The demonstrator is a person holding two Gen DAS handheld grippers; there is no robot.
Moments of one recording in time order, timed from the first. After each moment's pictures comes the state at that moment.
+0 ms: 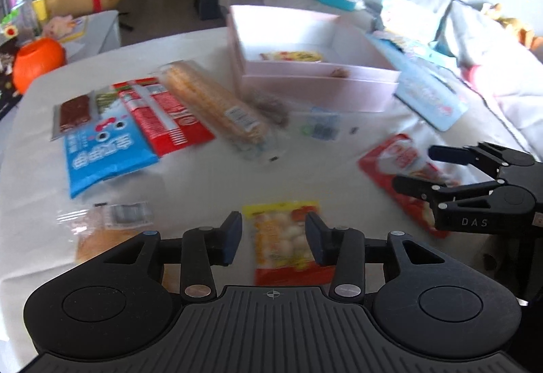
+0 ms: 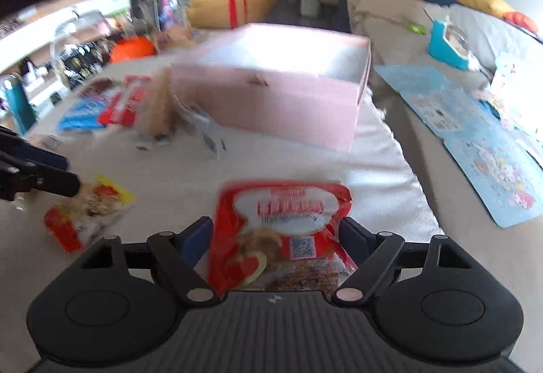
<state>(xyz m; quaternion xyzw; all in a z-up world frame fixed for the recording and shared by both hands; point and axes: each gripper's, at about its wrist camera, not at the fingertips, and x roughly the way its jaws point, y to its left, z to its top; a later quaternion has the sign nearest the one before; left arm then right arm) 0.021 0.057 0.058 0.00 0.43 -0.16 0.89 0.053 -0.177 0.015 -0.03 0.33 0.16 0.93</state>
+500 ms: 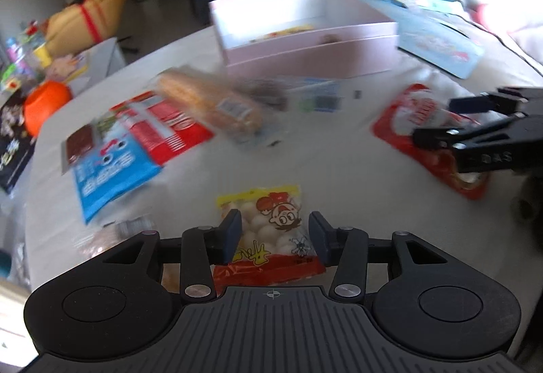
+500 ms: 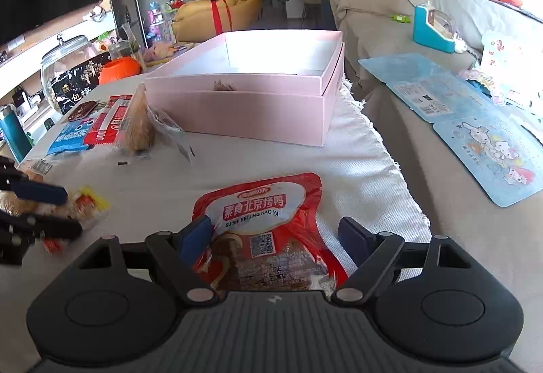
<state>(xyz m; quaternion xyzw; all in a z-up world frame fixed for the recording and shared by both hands) 0.022 0.028 0.038 0.11 0.43 -0.12 0.89 0.066 -0.191 0.000 0.00 0.35 0.13 0.93</state>
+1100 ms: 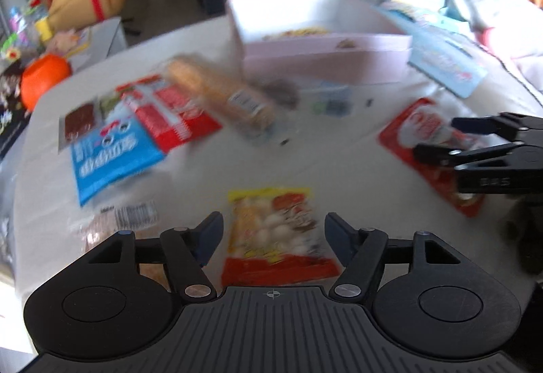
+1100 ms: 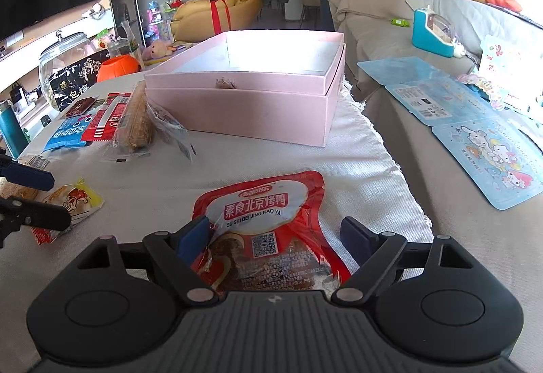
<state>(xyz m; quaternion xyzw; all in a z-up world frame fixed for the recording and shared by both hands) 0.029 0.043 0.038 0.06 0.45 -0.13 0.88 0.065 -0.187 -0.002 0.00 0.35 0.13 0.93</state>
